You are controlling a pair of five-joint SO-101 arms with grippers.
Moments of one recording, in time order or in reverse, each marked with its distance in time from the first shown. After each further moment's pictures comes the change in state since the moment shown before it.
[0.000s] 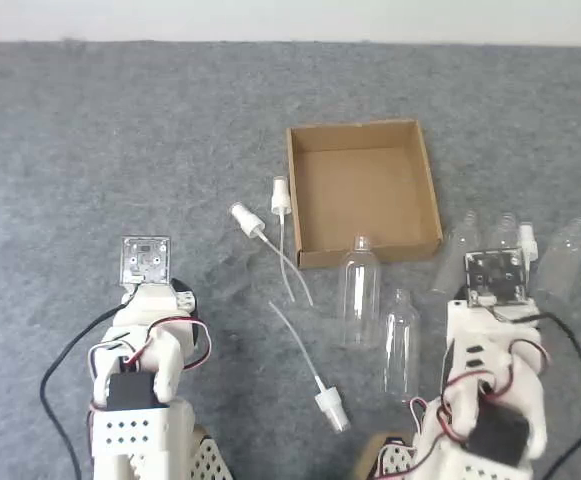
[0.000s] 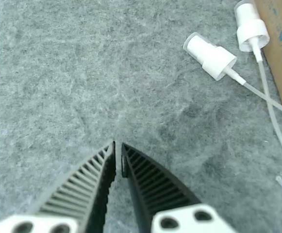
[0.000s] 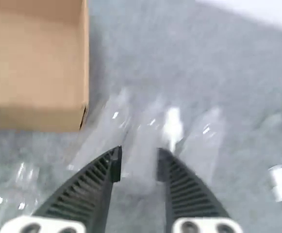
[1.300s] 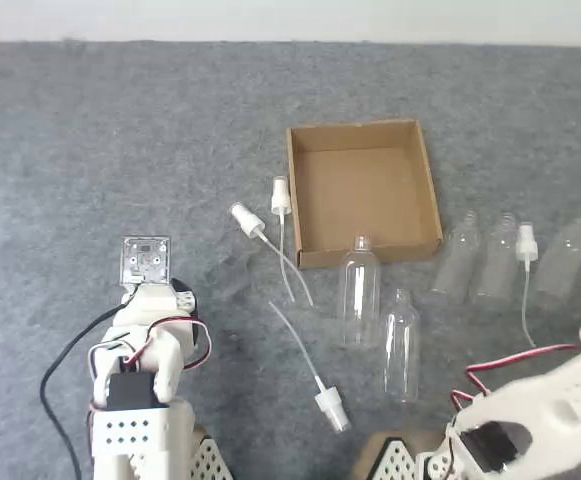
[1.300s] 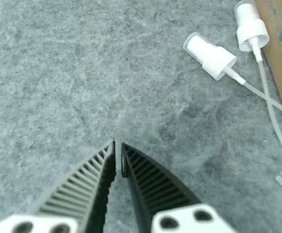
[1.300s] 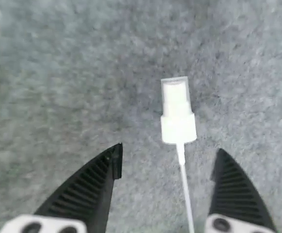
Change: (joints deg) left arm 0.0 0.0 0.0 0.0 0.0; right arm 40.2 129.8 -84.2 -10.2 31.3
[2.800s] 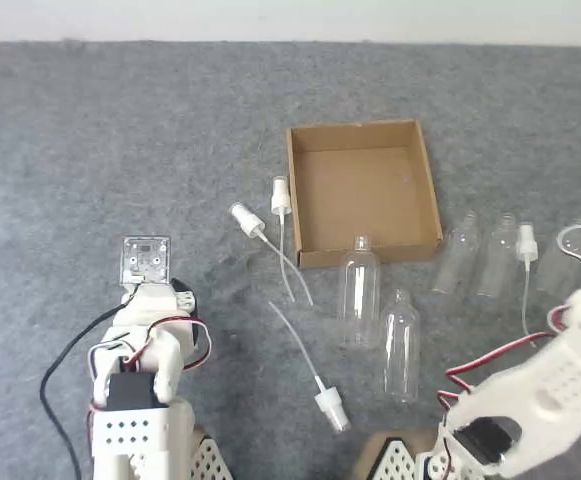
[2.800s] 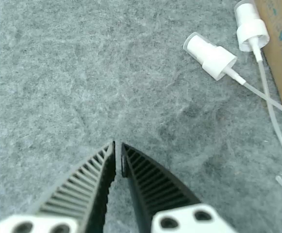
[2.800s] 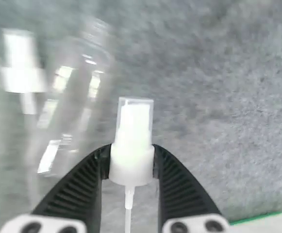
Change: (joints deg) left arm 0.0 0.0 0.0 0.0 0.0; right arm -11.6 -3.7 -15.7 27.3 -13.7
